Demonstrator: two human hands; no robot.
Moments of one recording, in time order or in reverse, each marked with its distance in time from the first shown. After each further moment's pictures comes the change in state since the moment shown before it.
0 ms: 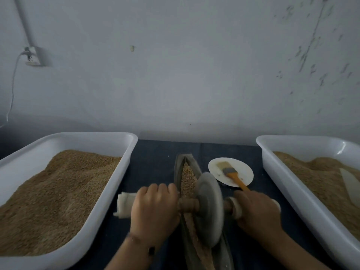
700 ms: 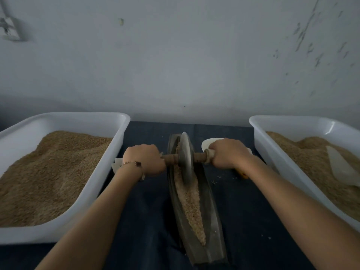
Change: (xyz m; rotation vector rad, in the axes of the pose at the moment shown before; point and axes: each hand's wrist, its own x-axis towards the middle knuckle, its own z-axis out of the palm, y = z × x) left_hand 0.069 -0.041 0.024 -0.205 -0.593 -0.282; right_hand 0.107 0.009 0.005 -0.028 -0.608 0.152
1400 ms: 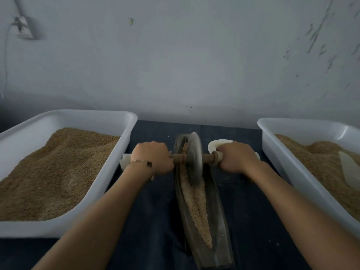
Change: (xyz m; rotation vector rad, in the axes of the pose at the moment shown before) left_hand 0.003 0.001 0.005 0.120 0.162 0.100; right_hand -0.003 0.004 0.011 -0.053 0.064 -0.032
